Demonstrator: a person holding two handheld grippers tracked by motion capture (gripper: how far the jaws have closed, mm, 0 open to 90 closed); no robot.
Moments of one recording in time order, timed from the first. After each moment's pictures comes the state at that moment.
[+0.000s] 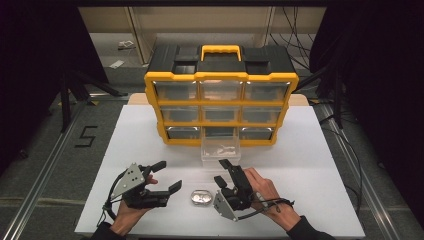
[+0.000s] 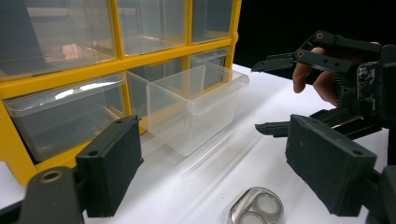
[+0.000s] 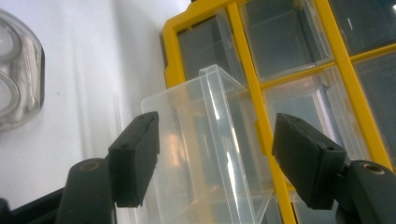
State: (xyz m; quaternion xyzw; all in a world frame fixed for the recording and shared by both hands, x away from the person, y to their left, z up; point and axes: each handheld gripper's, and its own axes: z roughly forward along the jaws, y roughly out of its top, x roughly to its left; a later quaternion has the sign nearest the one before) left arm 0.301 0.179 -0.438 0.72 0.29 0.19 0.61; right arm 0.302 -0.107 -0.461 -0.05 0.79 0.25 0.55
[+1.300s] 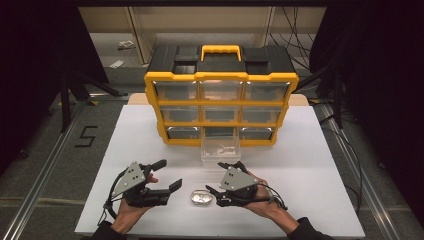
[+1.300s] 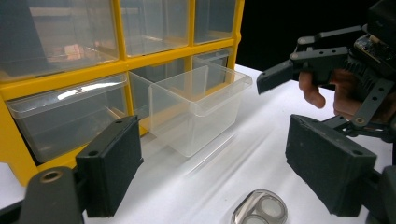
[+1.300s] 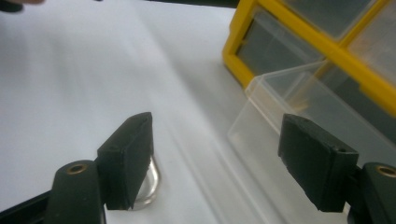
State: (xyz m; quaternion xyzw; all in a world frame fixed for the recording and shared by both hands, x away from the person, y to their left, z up) left arm 0.304 0.178 -0.438 0.72 0.29 0.19 0.60; right arm 0.315 -0.116 -0.430 0.15 0.85 0.43 0.26
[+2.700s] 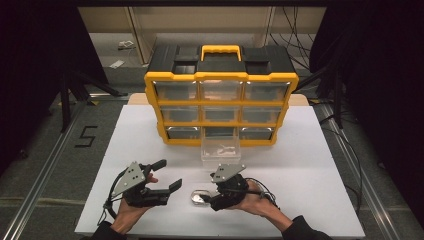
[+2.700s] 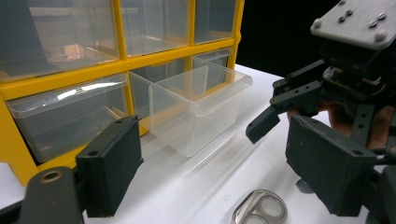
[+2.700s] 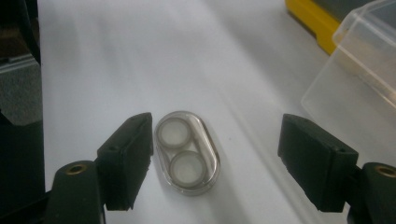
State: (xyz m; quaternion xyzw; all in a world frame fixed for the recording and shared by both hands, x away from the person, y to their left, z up) left arm 0.304 0.179 -0.437 0.72 0.29 0.19 0.61; right arm 0.332 -0.099 -0.446 0.19 0.89 0.39 0.10
